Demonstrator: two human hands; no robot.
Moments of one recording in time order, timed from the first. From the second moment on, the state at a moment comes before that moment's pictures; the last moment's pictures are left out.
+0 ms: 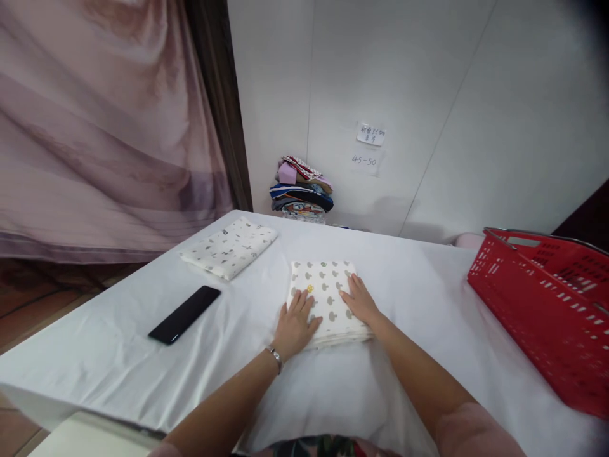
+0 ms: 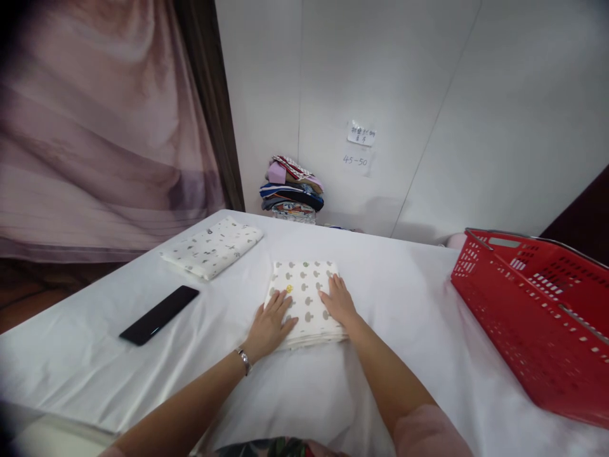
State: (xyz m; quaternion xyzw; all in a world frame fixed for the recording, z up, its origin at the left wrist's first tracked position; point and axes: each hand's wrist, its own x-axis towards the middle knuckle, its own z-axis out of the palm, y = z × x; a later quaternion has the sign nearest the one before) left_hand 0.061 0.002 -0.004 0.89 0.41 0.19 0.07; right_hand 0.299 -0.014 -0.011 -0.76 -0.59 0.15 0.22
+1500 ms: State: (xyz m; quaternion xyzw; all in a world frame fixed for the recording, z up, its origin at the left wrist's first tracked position) left_hand 0.060 0.037 0.000 0.78 0.53 0.27 0.18; right_hand 0.272 -0.110 0.000 -0.79 -0.61 0.03 0.06
